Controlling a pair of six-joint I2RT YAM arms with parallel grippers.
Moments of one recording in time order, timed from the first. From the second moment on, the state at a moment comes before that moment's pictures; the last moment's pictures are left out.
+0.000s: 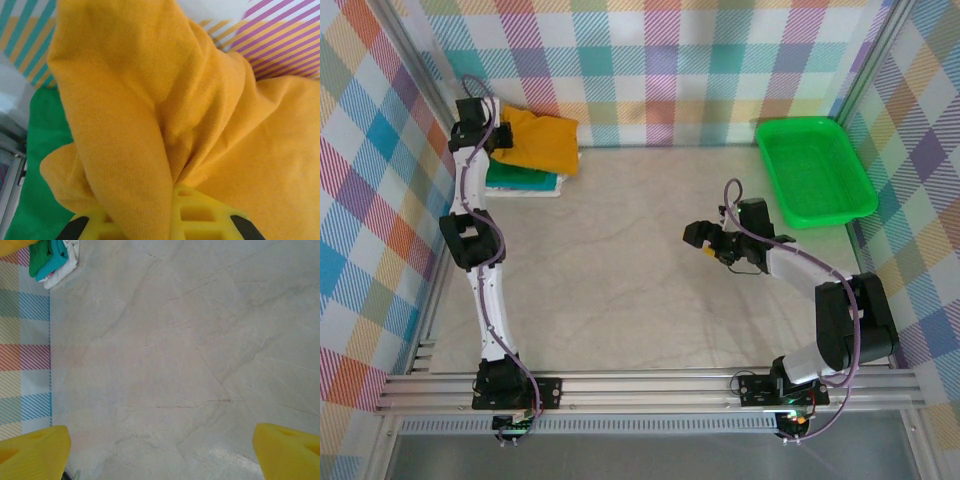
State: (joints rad) left arm 0.22 2.61 2.65 -0.65 0.16 0.10; right arm 0.27 1.48 0.80 -0.13 -0.59 0.65
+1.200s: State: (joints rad) left arm 0.00 1.10 0.95 -0.07 -0.18 -0.23; right arm 0.27 1.04 0.72 -0.08 0.11 0.22
